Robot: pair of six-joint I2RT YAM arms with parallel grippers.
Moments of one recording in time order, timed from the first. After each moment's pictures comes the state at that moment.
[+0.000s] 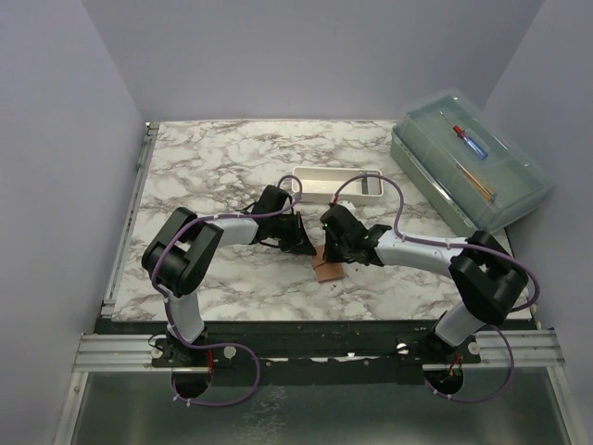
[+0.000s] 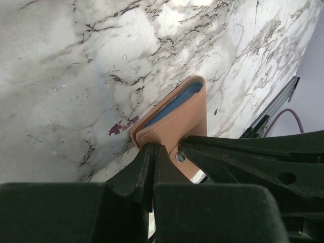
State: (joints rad) left arm -0.56 1.83 0.92 0.01 0.58 -0.75; right arm 0.83 1.61 0.89 -0.25 0.17 0.66
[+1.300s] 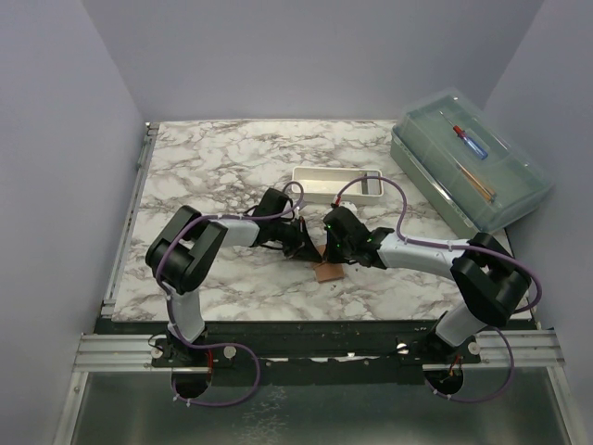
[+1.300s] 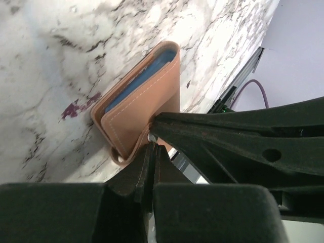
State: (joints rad) left arm -0.56 1.85 0.89 0.07 0.78 -0.86; right arm 0.82 1.59 0.84 -0.17 0.16 0.67
